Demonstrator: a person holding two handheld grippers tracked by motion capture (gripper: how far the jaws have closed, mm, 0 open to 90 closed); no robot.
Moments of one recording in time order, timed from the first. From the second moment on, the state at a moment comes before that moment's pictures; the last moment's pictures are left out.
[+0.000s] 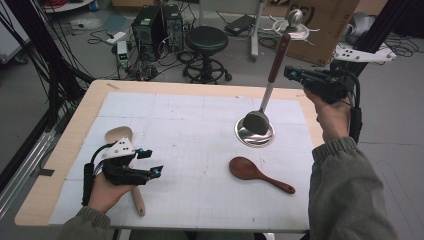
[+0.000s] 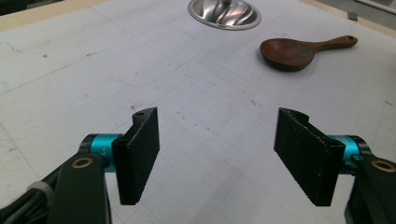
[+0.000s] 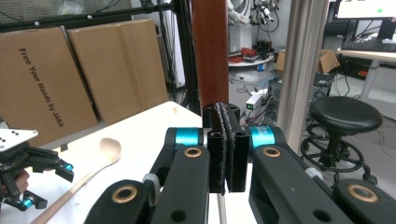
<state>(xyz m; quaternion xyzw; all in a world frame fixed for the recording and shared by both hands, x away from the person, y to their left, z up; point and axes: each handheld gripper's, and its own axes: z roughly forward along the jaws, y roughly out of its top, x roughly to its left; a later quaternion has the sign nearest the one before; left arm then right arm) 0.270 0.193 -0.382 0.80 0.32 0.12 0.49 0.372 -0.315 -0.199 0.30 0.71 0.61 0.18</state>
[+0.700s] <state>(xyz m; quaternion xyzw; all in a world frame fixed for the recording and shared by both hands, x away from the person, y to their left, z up) 0.270 0.194 -0.382 0.80 0.32 0.12 0.49 0.380 -0.306 -0.169 0.28 0.71 0.61 0.21</state>
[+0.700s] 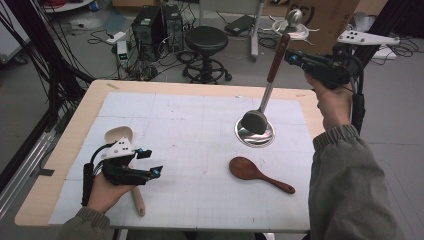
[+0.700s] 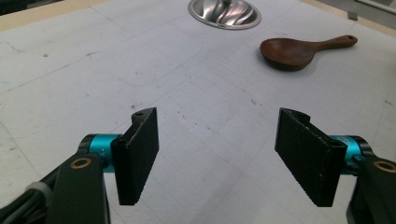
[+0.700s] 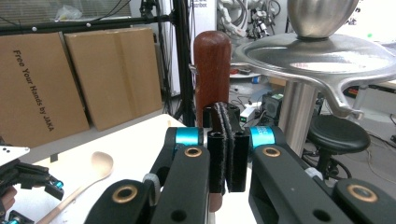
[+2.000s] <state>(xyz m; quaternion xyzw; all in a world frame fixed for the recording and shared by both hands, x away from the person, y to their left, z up) 0.272 0.194 -0.382 0.80 0.32 0.13 0.49 0.380 -0.288 -0.167 0.28 0.71 0.61 0.22</state>
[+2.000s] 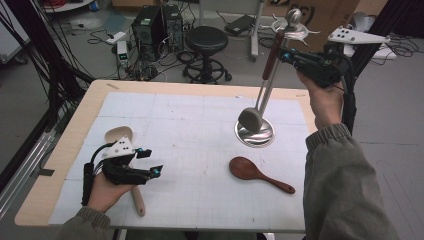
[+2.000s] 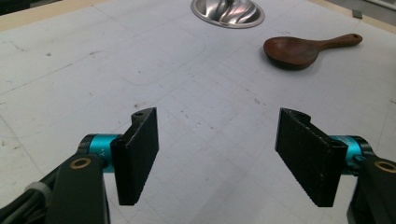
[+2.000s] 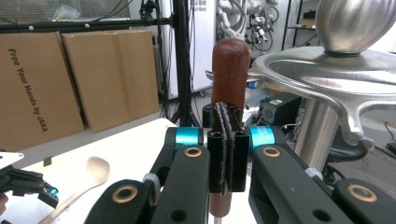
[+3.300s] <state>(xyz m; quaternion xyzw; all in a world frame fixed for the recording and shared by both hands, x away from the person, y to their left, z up) 0.272 0.194 -0.382 0.80 0.32 0.13 0.49 0.374 -0.348 -0.162 0.29 0.69 0.62 0.23</state>
